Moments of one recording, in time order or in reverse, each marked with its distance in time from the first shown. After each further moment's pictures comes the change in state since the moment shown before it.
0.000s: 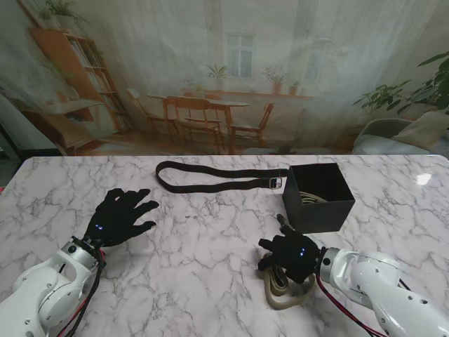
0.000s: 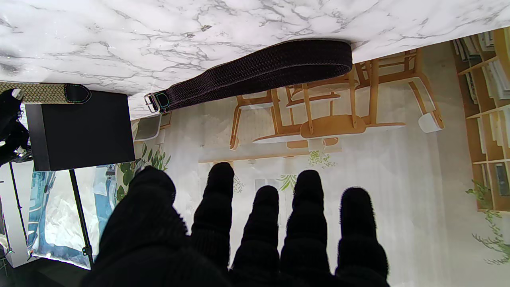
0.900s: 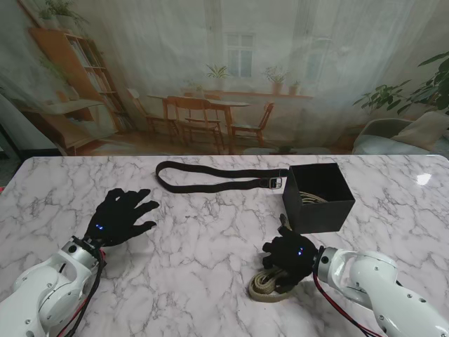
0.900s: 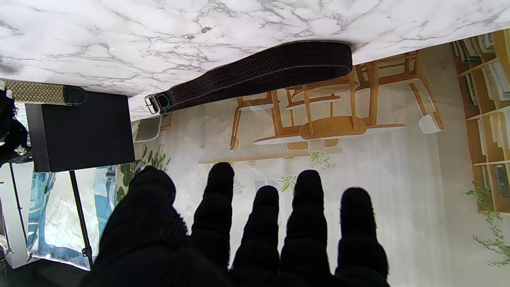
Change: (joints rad) left arm -0.002 0.000 0.002 0.002 -0.001 0.000 -0.005; right arm 0.000 -0.023 0.010 0.005 0.071 -0.030 0.038; left_hand 0.000 0.000 0.000 0.000 0.000 0.000 0.000 0.000 0.000 0.000 0.000 0.000 0.000 0.000 0.000 0.000 0.000 0.000 0.000 0.000; right_hand -0.130 0.189 -0.263 -0.070 0.288 0.167 0.122 -0.112 0.287 -0.040 0.012 0.051 0.068 -0.010 0.000 0.000 0.016 0.000 0.011 -0.011
